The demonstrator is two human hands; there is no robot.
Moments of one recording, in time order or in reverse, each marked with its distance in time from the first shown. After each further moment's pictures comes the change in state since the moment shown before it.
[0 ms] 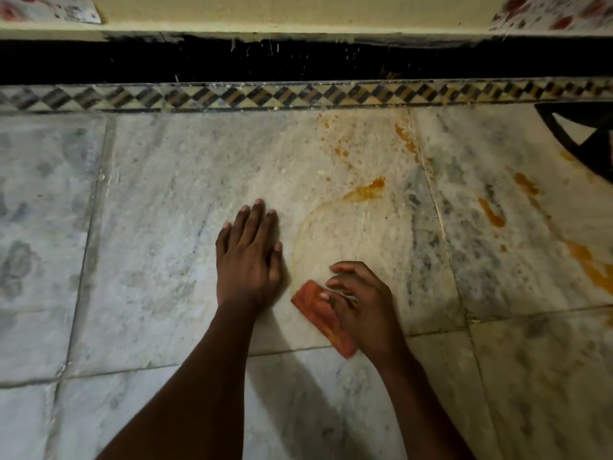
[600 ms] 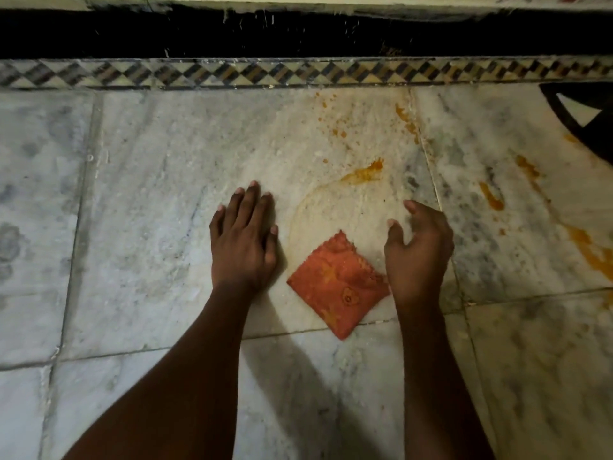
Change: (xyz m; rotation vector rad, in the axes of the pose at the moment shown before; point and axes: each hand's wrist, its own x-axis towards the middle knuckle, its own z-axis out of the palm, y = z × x) left_hand 0.001 -0.001 0.002 0.024 0.001 0.007; right_hand 0.045 -0.007 -0.049 -0.213 0.522 0.254
